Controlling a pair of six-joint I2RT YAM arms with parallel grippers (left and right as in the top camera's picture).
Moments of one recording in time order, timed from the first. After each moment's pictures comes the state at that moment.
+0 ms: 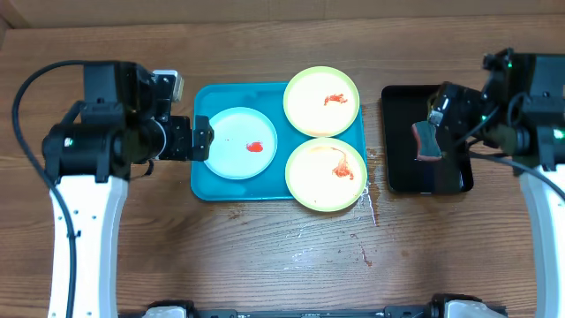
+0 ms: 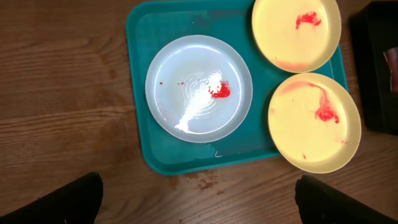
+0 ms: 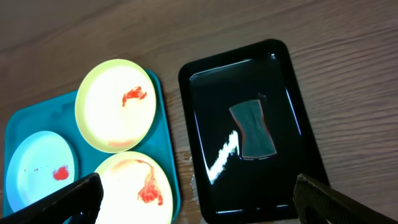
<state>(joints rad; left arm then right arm) 0.00 1.38 1.55 -1.24 0.22 0.02 -0.06 1.37 1.45 -1.01 -0.13 0.25</state>
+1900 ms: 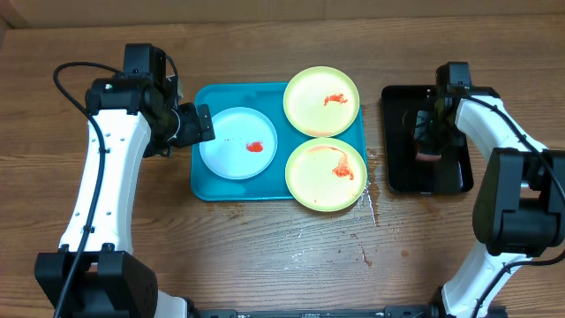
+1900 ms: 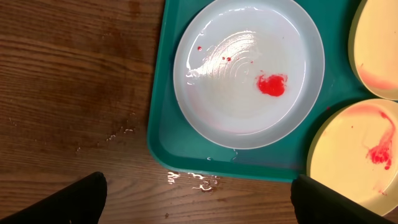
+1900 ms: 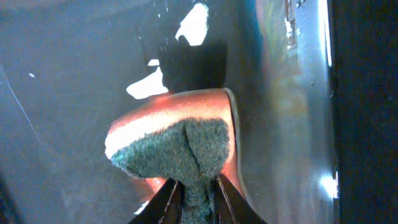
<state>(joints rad) 0.00 1.66 1.55 -1.22 0.11 -0.26 -0.07 2.01 1.36 -0.75 0.07 0.14</state>
